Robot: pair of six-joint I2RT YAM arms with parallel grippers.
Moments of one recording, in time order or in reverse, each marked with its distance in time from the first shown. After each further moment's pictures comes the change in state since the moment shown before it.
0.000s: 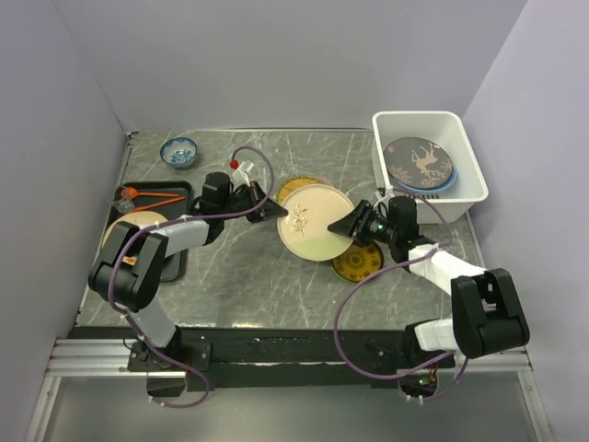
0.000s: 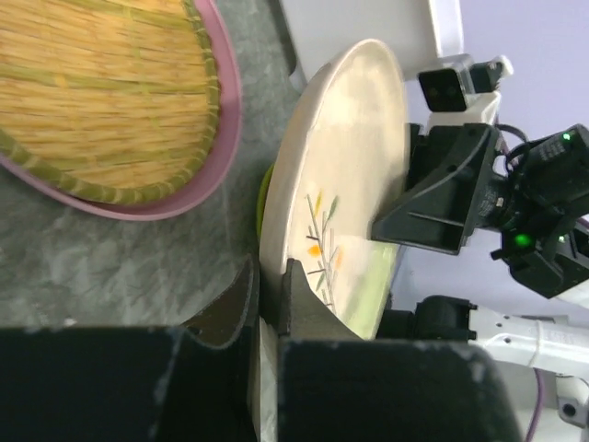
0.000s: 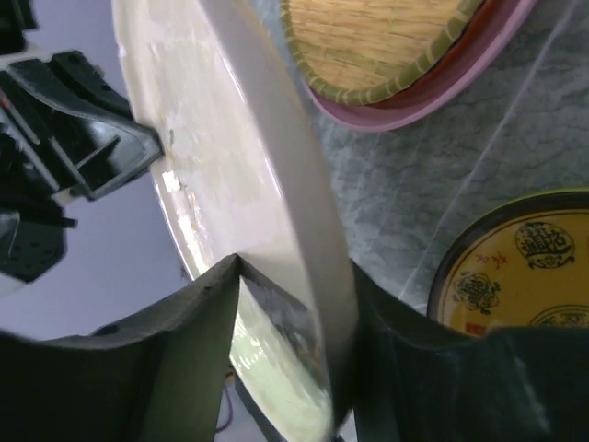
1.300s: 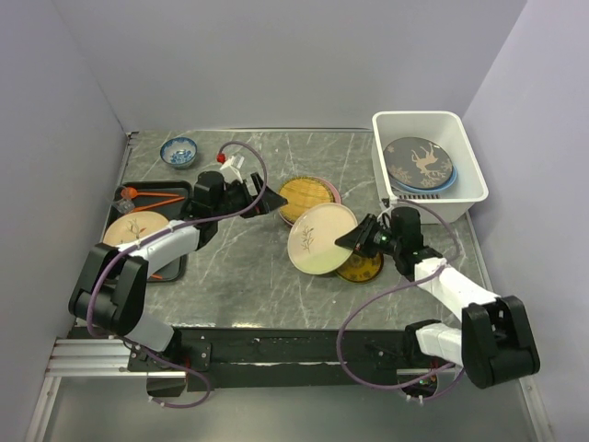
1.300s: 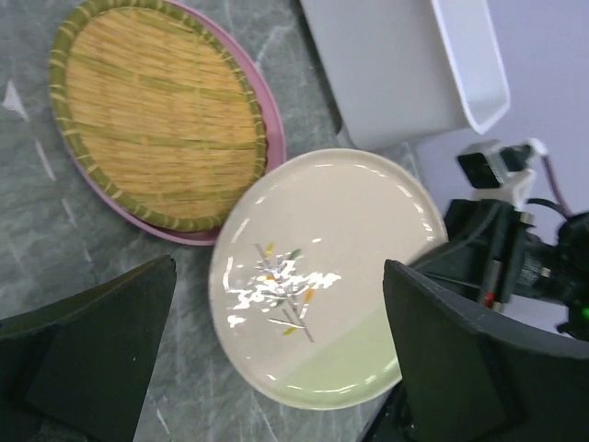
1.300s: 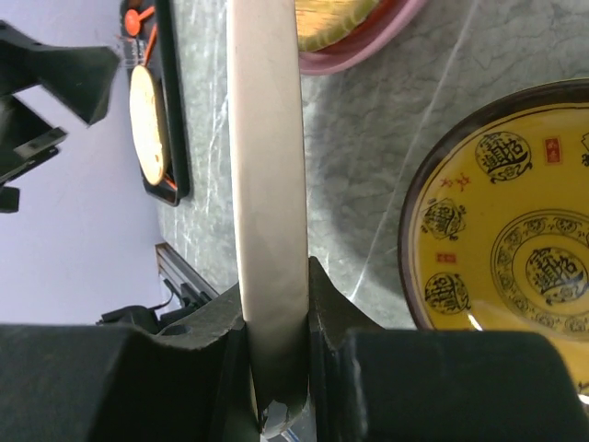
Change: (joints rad) left arm -0.016 -0.175 -0.024 -0.127 -0.235 0.135; right arm 0.009 -0.163 -0.072 -0.158 0.063 -0.018
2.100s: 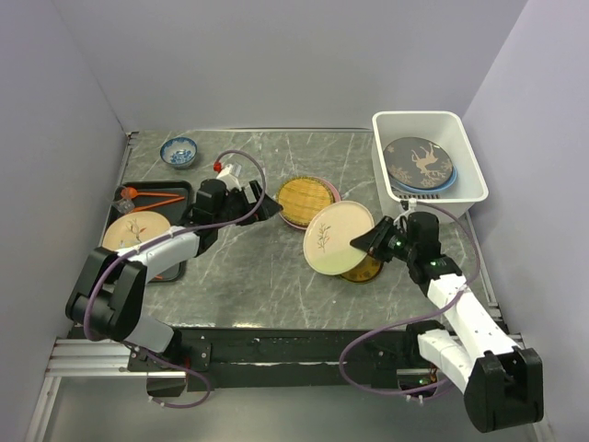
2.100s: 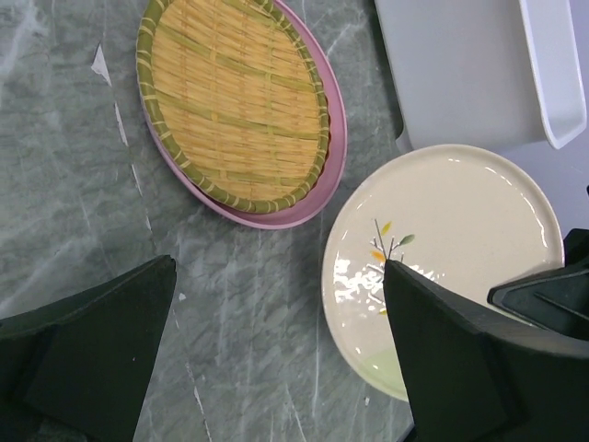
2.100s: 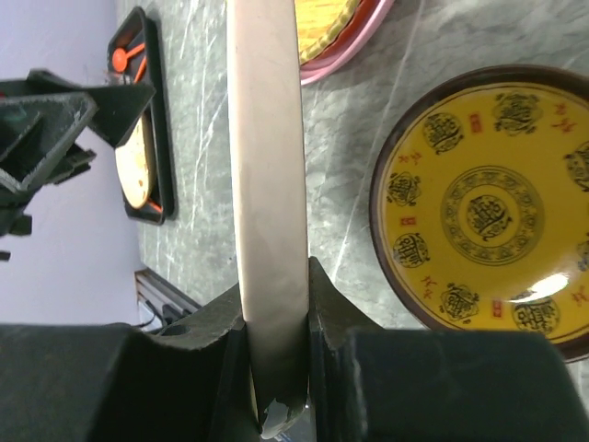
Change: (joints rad) left arm -0.022 -0.025 -0.053 -0.054 -0.151 0.023; right arm -0.069 -0.262 0.015 -0.274 0.072 -0.072
